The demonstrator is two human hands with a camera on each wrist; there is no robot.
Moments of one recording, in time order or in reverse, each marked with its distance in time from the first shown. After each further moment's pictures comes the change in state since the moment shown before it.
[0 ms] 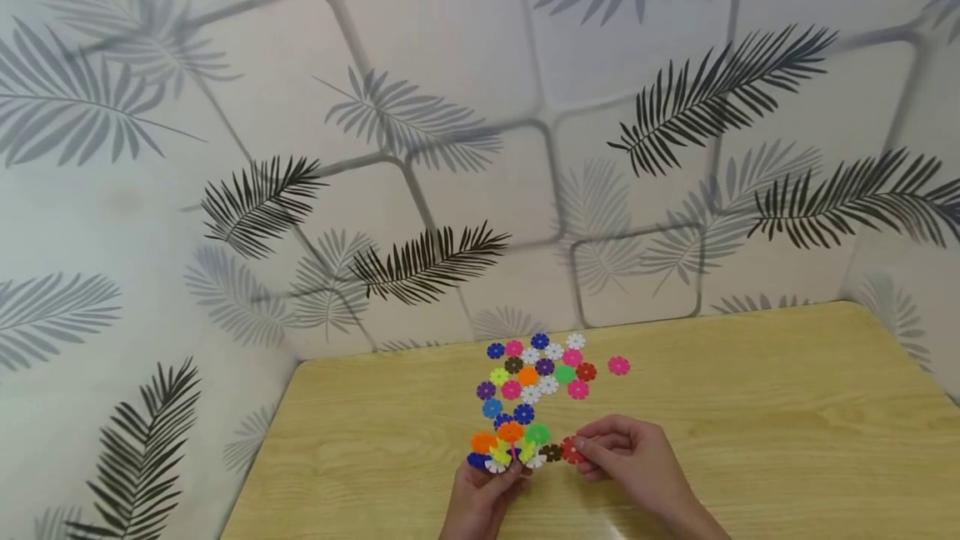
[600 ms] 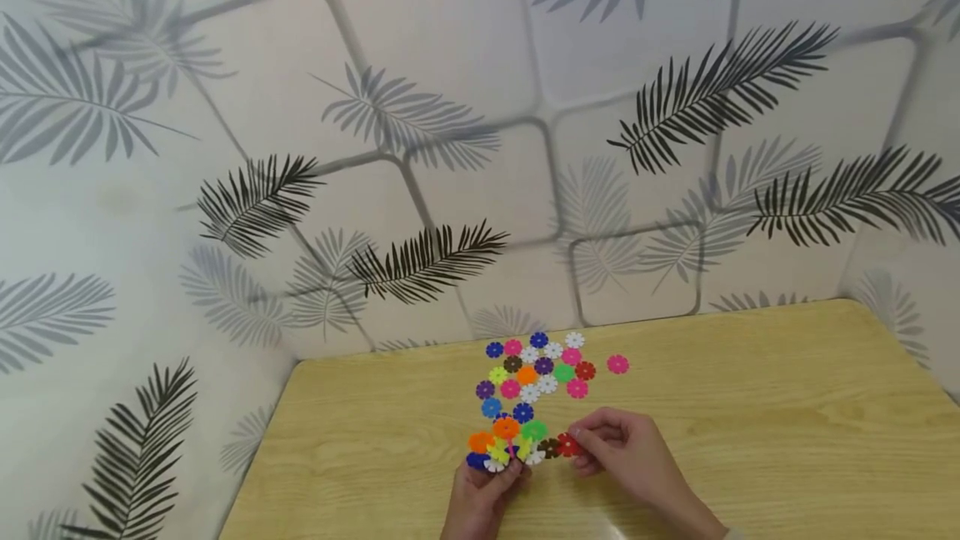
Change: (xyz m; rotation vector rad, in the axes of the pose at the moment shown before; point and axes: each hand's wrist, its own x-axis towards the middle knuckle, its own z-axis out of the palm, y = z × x) left_hand -0.002 0.002 0.005 0.055 0.041 0.022; right_hand 0.010 -0.001 0.000 -0.119 -0.014 -0.037
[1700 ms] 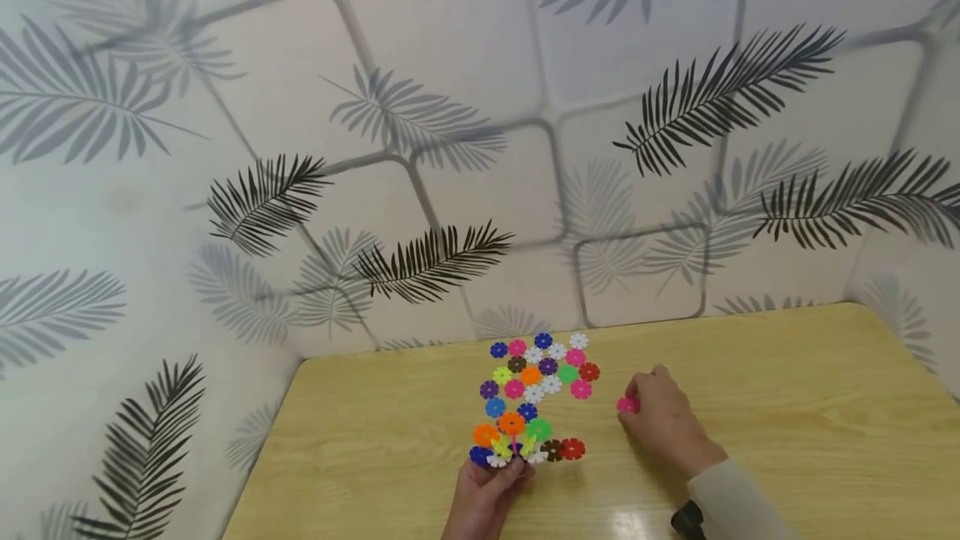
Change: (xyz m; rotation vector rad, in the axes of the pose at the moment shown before) left_hand 0.002 -0.003 -0.005 -0.050 -0.035 0.001; right_hand 0.049 0.003 -0.047 -0.799 0.125 -0.063
